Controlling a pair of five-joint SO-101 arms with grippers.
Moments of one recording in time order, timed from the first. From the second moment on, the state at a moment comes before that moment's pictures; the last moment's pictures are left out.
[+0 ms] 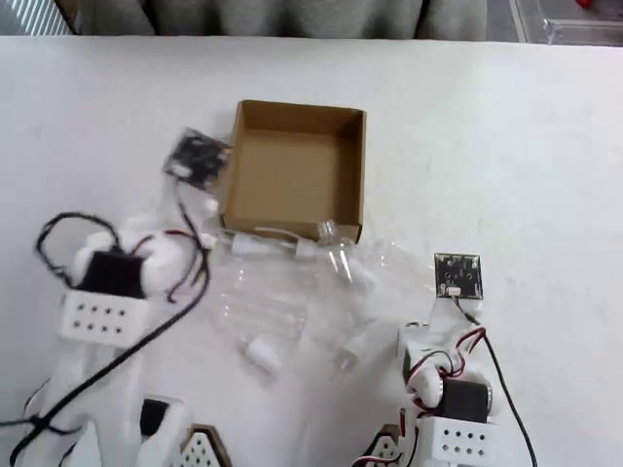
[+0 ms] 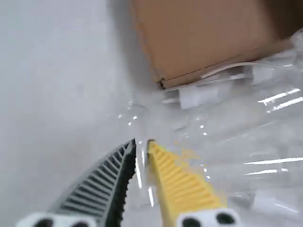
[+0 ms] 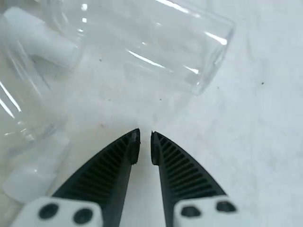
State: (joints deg) left arm 2.1 -43.6 43.0 68.0 -16.7; right arm 4.0 -101.8 96.4 72.2 5.6
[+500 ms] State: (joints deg) left arm 25.4 -21.0 40.1 50.1 -16.7; right arm 4.0 -101.8 96.4 72.2 5.6
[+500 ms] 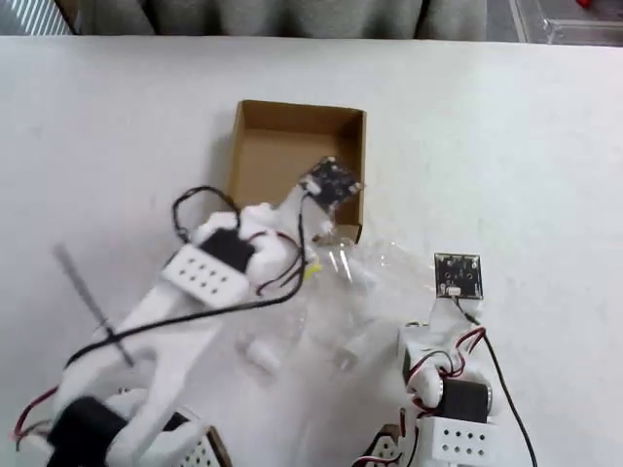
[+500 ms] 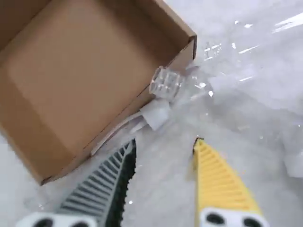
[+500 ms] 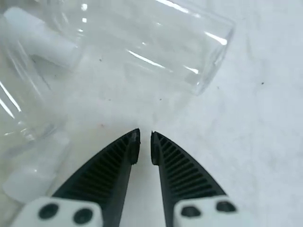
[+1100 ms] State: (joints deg) left arm 35.6 5.5 22.9 48.9 -13.5; right arm 4.1 -101.8 96.4 72.2 5.6
